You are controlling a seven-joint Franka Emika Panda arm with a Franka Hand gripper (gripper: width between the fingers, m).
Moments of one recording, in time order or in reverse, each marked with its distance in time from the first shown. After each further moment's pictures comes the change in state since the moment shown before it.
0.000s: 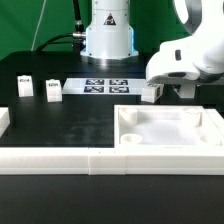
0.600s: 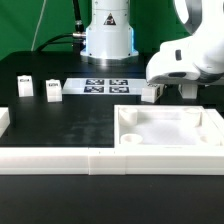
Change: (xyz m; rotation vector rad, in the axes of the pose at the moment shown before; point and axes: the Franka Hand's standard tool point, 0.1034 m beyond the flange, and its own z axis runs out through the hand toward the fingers) arm 0.000 0.000 0.000 0.000 0.000 0.000
